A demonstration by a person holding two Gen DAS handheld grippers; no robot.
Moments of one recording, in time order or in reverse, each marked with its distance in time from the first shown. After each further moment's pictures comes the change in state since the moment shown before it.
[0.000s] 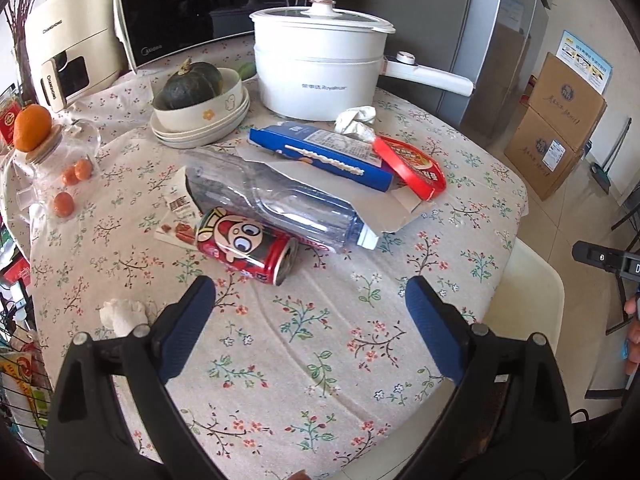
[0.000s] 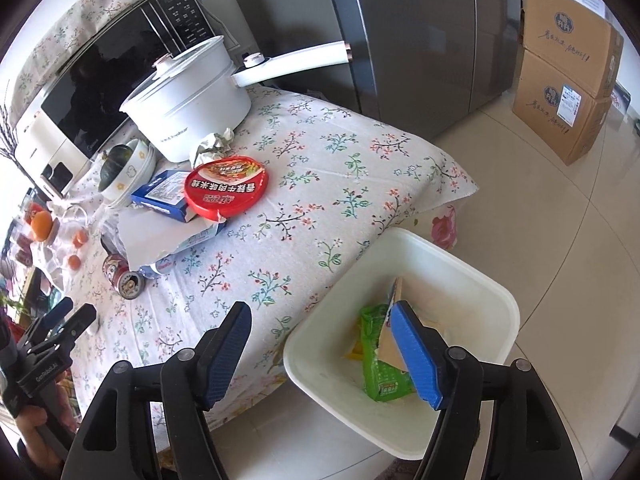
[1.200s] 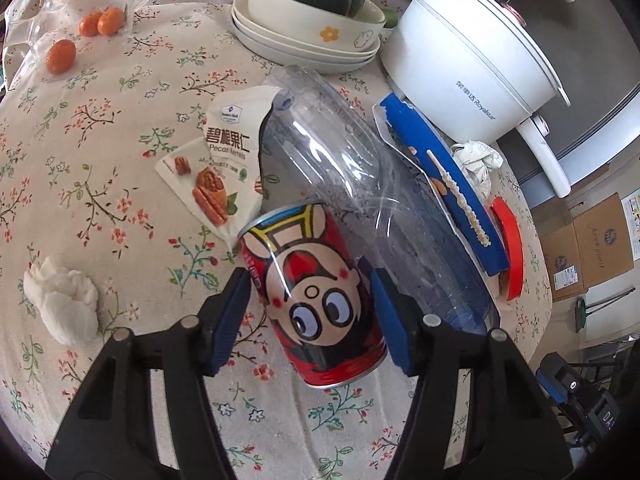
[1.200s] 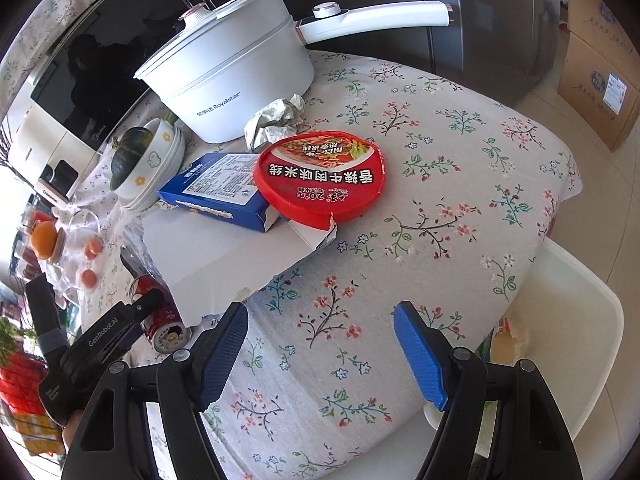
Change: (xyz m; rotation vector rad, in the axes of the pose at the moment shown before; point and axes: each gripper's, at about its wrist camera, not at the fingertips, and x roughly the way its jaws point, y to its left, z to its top) left arm 0.105 0.077 0.016 -0.480 0.152 -0.055; right arm 0.092 0.108 0.032 0.060 0.082 0.070
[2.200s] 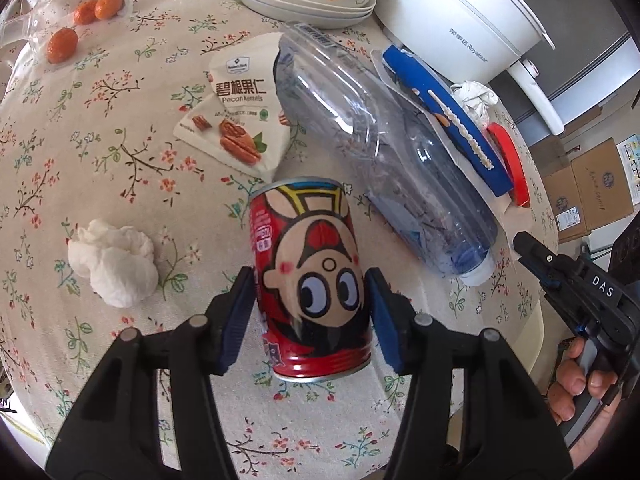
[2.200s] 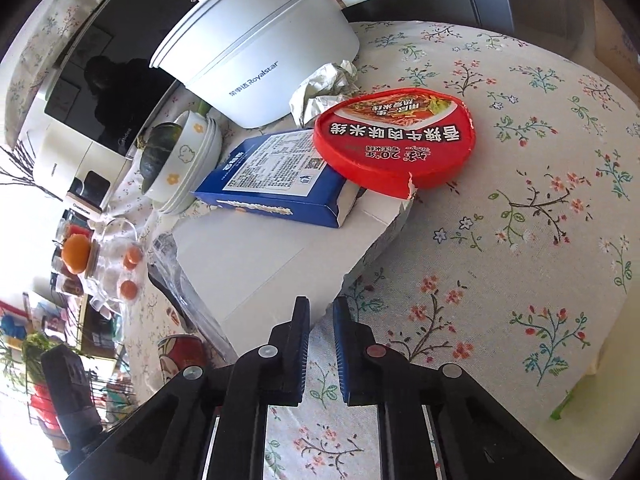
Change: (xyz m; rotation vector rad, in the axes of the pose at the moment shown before) left arm -0.024 0.030 -0.027 0.109 0.133 -0.005; right arm 0.045 0.025 0.002 0.048 0.012 0.210
